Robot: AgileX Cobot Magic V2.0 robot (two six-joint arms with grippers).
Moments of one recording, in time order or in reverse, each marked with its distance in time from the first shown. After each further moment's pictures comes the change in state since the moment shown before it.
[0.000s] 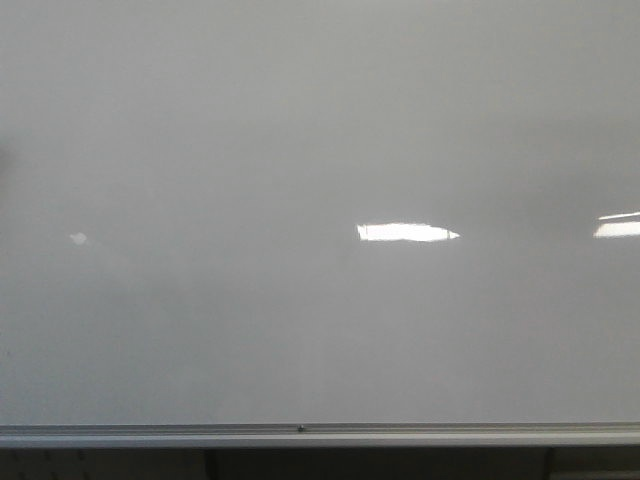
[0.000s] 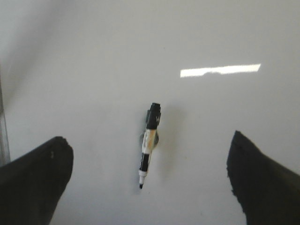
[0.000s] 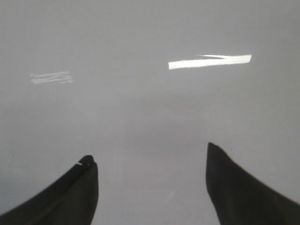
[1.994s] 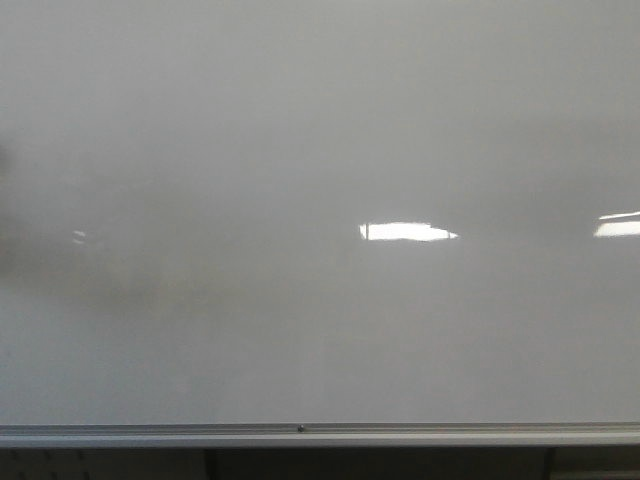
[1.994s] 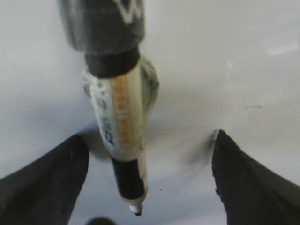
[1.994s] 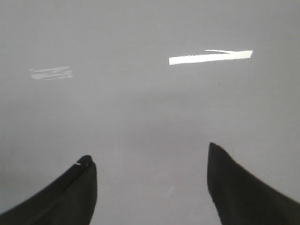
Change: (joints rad) left arm 0.057 1.240 -0.361 0.219 -0.290 0.000; right arm 0.000 0.000 0.000 0.002 0.018 0.002
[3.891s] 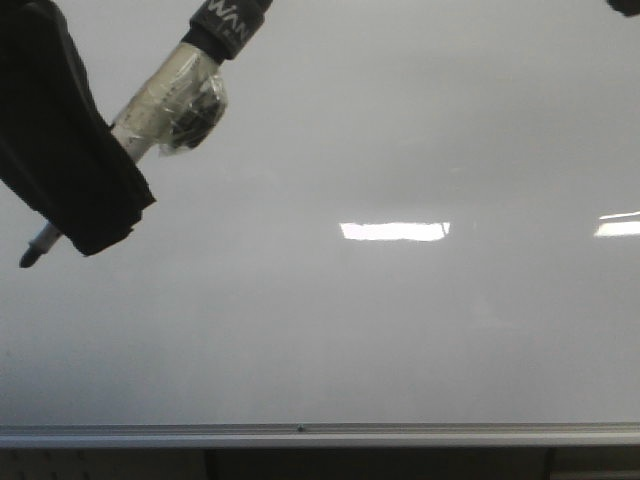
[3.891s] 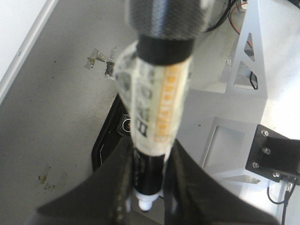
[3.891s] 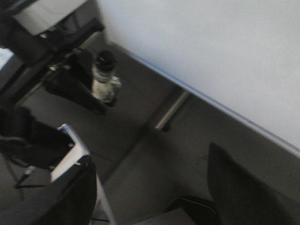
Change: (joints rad) left arm -0.585 -0.293 -0.313 -0.907 1.216 0.773; right arm 0.002 0.650 -0.389 0.820 0.755 -0.744
